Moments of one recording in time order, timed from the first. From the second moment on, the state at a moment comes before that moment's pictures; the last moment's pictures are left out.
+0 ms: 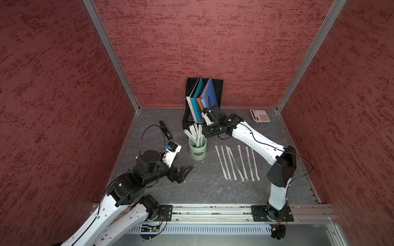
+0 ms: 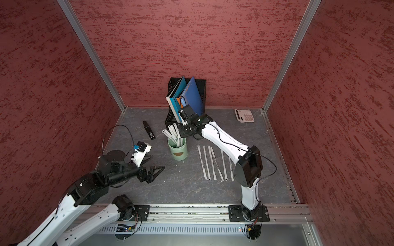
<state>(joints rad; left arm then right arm) -0.67 0.59 0.86 -0.79 0.20 -0.21 0.72 1.91 1.88 -0.88 -0.02 0.34</state>
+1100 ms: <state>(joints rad) -0.67 0.59 0.86 -0.79 0.20 -0.21 0.70 2.01 1.92 -0.84 -0.06 0.36</state>
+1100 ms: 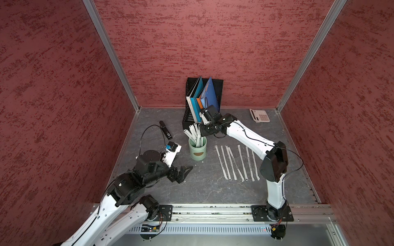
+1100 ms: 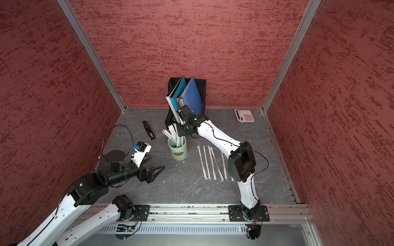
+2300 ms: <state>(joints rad) -0.67 0.59 0.86 -0.79 0.20 -0.21 0.64 1.55 2.09 -1.29 0.31 0.26</state>
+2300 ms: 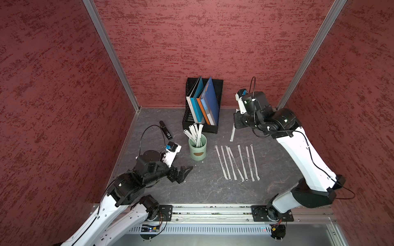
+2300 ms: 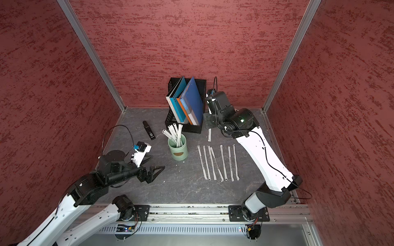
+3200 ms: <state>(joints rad) -0.67 0.62 0.86 -0.80 0.20 -0.21 0.11 1.91 1.68 -1.51 0.23 0.23</state>
